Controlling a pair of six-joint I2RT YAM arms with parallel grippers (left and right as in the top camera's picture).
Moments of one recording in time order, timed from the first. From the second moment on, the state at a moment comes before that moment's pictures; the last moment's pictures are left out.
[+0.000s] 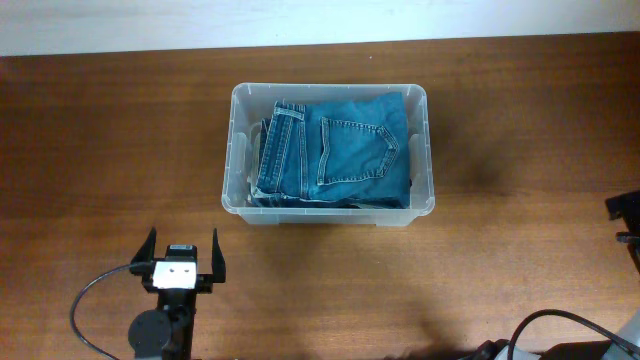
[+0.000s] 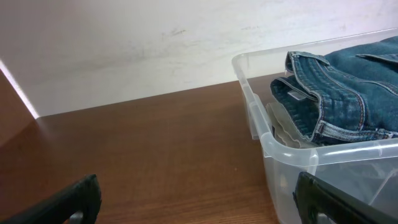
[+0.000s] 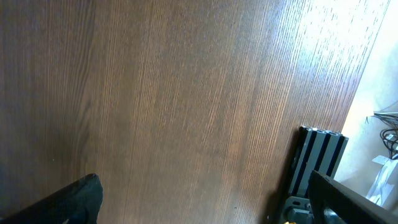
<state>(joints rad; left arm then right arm) 0.03 0.01 0.01 -0.07 0.03 0.18 -0.80 1.42 1.46 -1.40 0.08 0.60</state>
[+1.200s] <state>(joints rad) 0.03 0.01 0.01 -0.07 0.03 0.18 -0.26 0.73 1.46 -1.40 0.08 0.60</state>
